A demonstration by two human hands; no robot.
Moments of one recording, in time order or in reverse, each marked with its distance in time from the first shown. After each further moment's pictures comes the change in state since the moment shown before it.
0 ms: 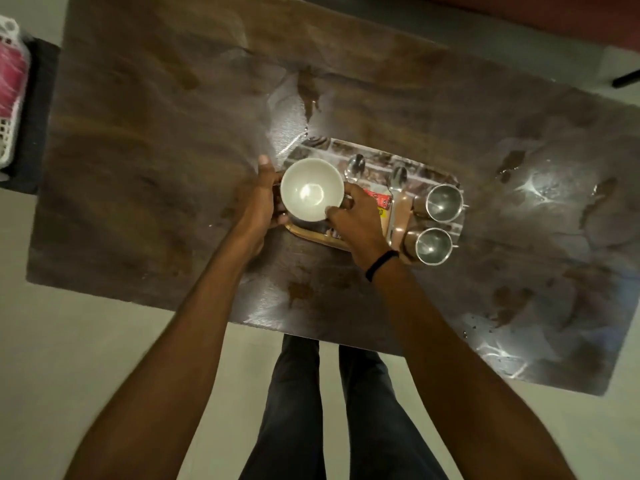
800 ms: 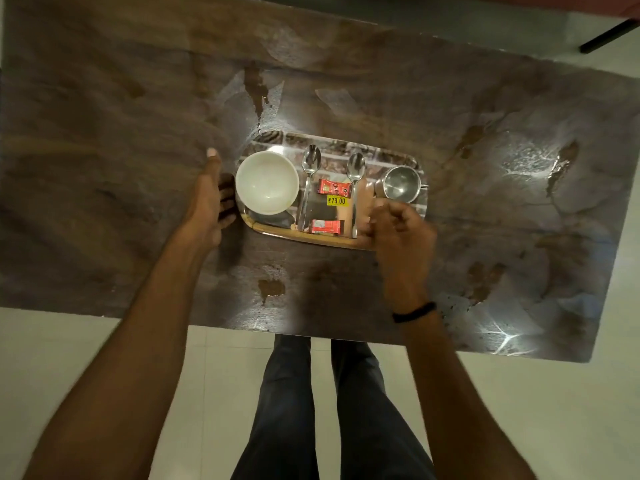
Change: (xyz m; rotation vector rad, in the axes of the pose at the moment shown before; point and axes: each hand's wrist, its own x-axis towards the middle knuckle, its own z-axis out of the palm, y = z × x) left_hand 0.015 0.006 0.002 0.016 0.104 -0.168; right_hand -0.066 0.030 -0.101 0.281 0.379 -0.098
